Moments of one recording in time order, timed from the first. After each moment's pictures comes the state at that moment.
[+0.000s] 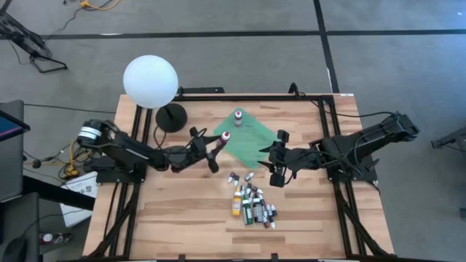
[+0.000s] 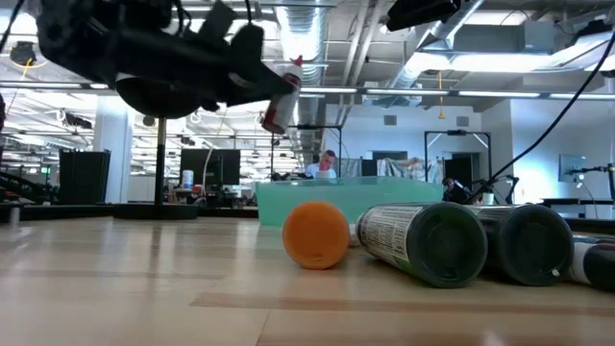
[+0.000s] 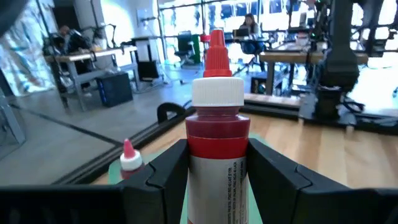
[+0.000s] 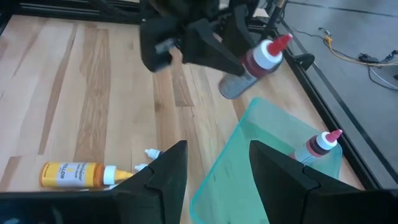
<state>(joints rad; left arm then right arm) -0.11 1.56 0.50 1.09 -0.66 0.05 0.33 1.26 1.08 -0.47 0.49 0.09</state>
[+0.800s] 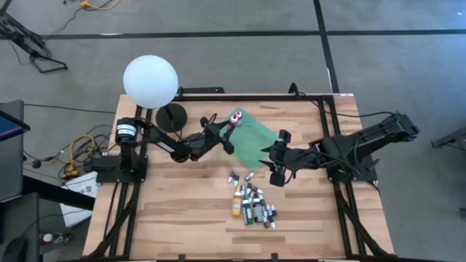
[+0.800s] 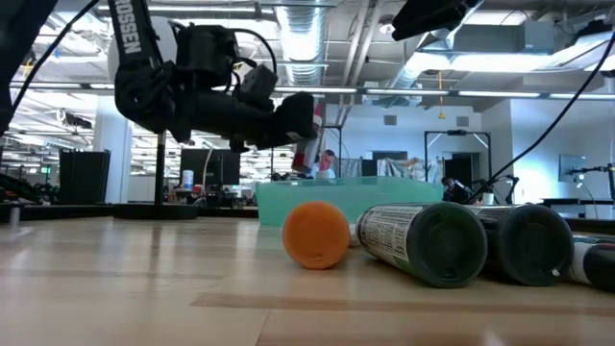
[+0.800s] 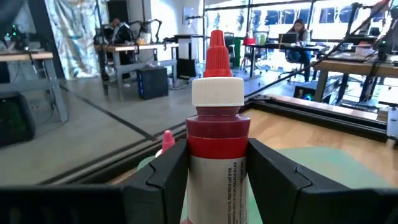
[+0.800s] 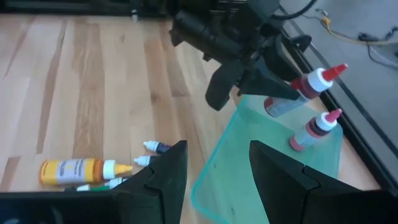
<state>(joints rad) 0.11 1.92 0.66 1.30 -0.61 -0.01 0.31 1.26 1.08 -0.52 0.50 0.17</state>
